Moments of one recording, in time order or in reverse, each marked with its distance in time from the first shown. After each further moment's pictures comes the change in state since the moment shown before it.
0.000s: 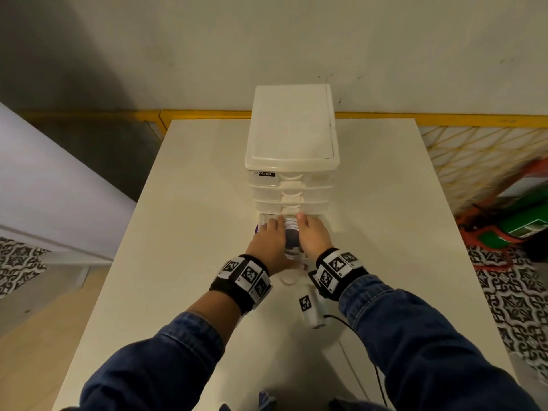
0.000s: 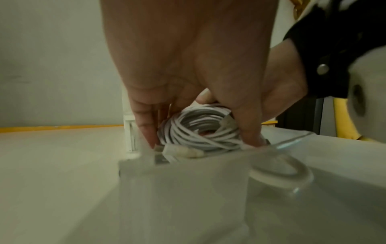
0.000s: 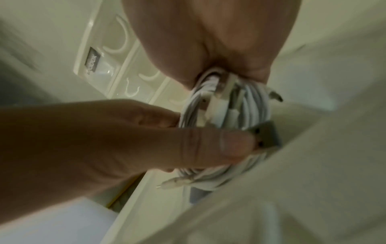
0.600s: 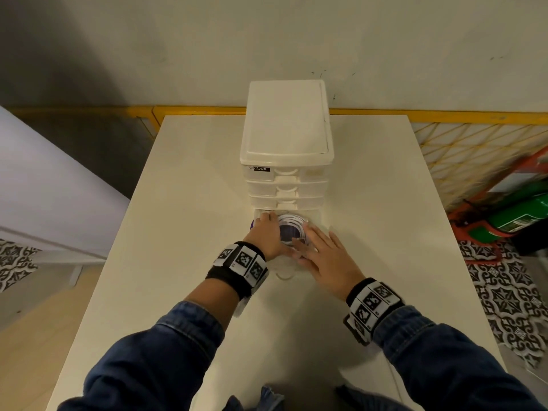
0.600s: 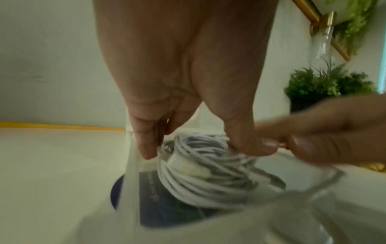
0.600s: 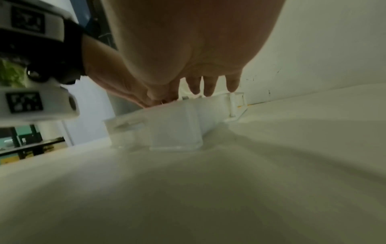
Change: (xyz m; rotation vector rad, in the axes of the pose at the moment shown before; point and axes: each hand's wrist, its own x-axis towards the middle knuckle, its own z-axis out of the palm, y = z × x) left_hand 0.014 -0.003 -0.006 -0.146 -0.076 -0.100; right_hand -0.052 0.061 -0.033 -0.769 -0.234 -0.545
